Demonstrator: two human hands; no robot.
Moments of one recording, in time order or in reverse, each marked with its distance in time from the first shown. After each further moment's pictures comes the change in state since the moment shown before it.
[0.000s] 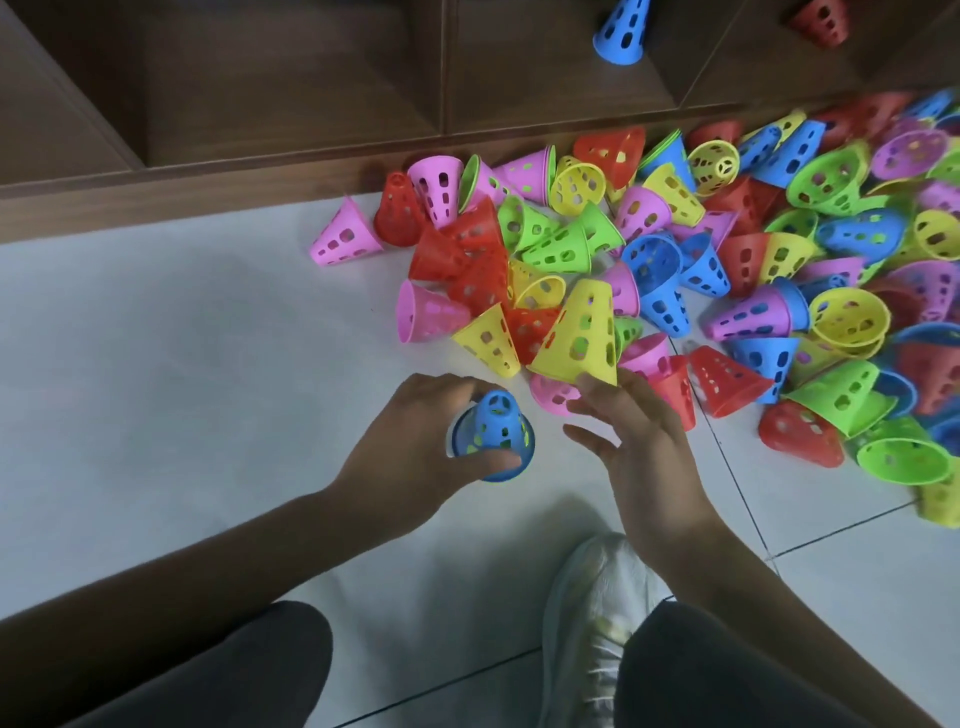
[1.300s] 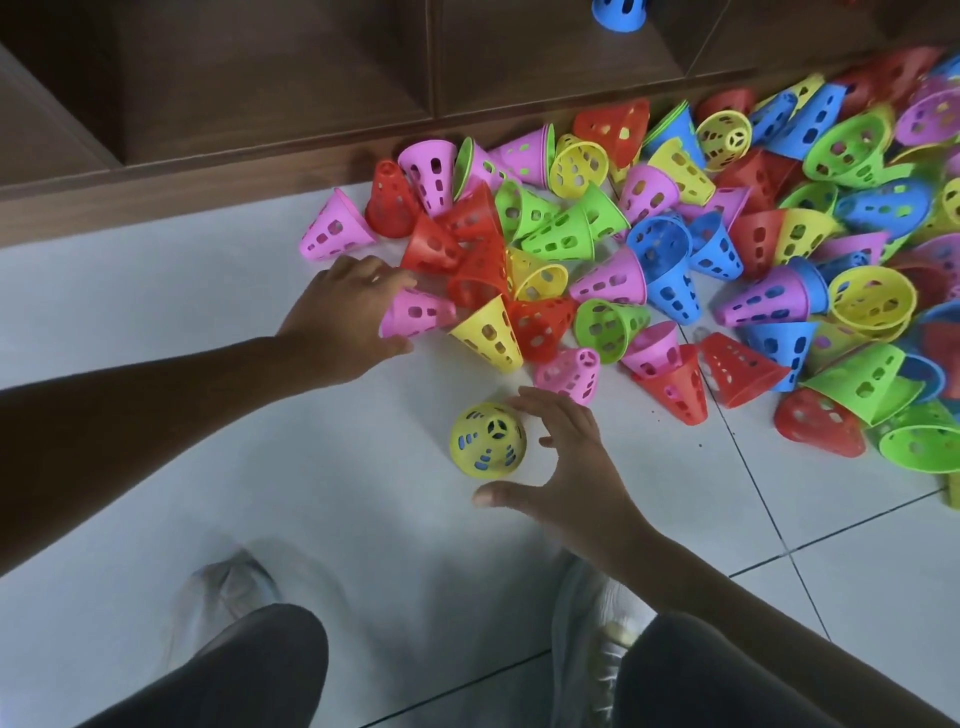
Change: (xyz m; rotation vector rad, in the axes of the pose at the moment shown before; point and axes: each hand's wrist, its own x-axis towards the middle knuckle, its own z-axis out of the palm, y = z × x) left_hand 0.106 -0.091 -0.058 0.611 0.006 0.126; right_hand 0.019 0.068 0.003 -0.765 -0.262 -0.241
